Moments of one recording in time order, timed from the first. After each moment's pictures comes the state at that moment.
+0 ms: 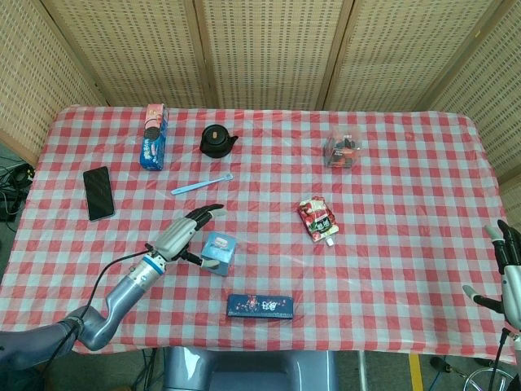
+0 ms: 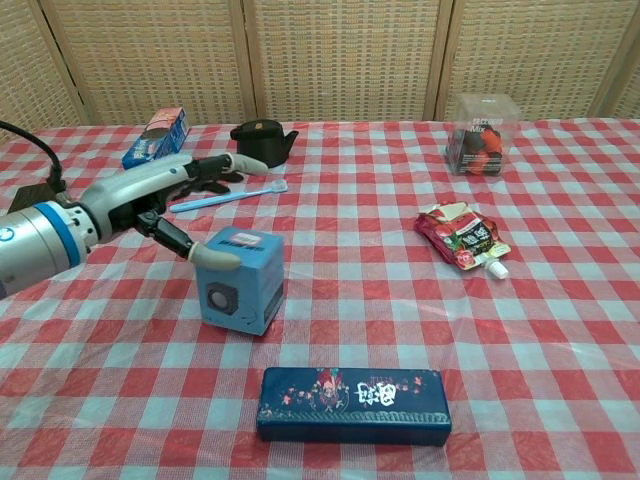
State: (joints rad) left arm -0.71 -1.64 -0.06 -1.20 1.53 1.05 -0.56; right arm 0.04 -1.03 0.12 -1.64 -1.46 1.54 0.05
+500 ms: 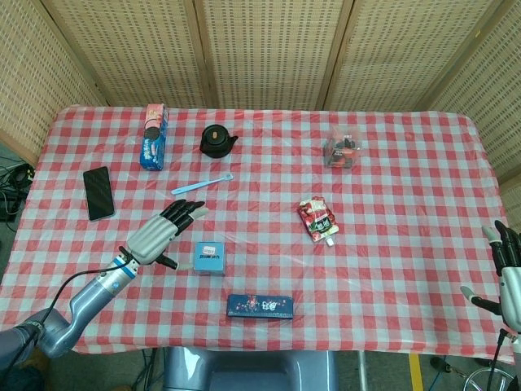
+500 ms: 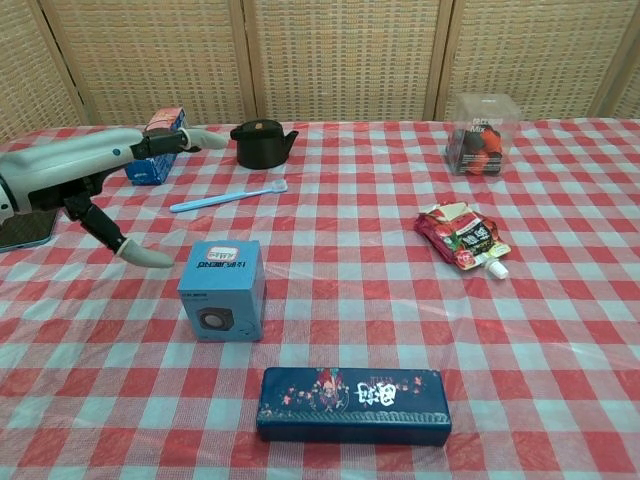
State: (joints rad) left arm -0.69 -1.42 -0.01 -1.40 1.60 1.08 -0.22; right arm 0.03 -1.03 0.11 -1.65 -1.48 1.56 0.04
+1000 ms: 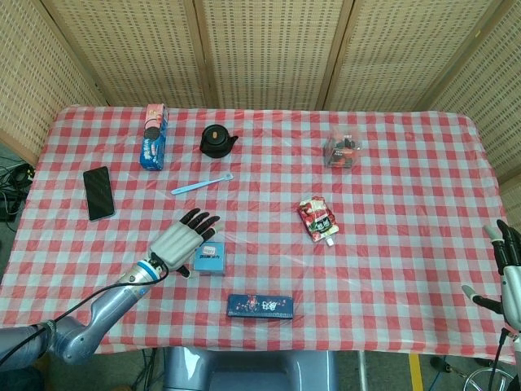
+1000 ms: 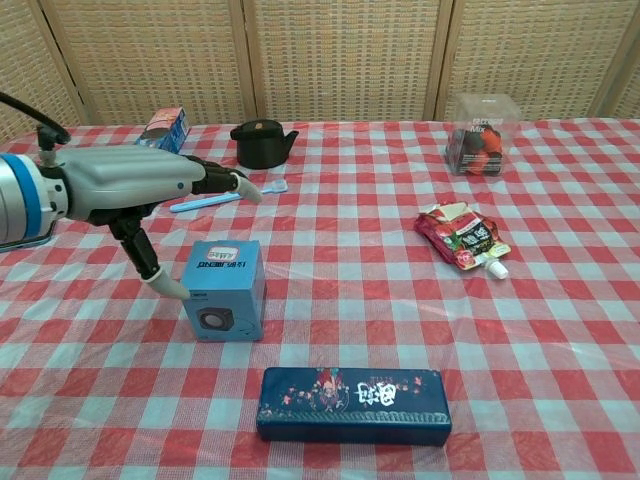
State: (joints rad) left arm -0.82 -1.35 -0.07 -1.77 1.08 0.86 0.57; right arm 0.03 -1.03 0.12 -1.64 -1.47 1.55 0.05
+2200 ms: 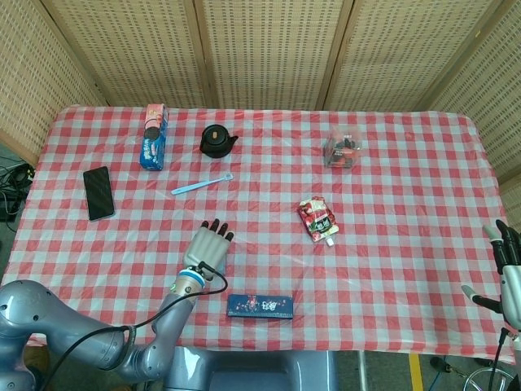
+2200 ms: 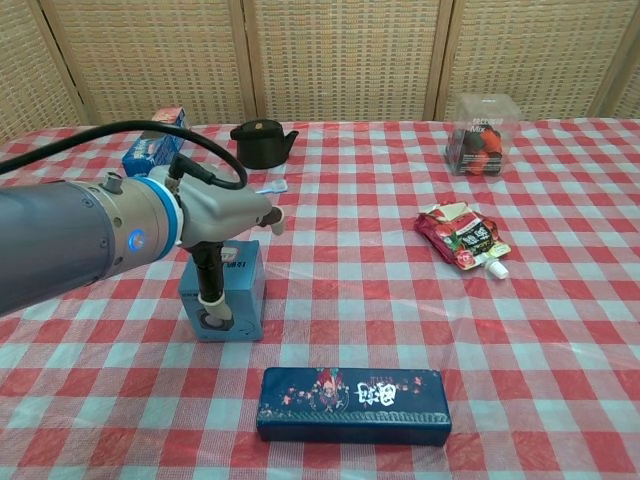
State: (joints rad) left arm -1.17 -1.66 -0.11 -1.87 0.29 1.35 1.26; right arm 0.04 -1.04 0.11 -1.64 -1.46 1.54 0.05
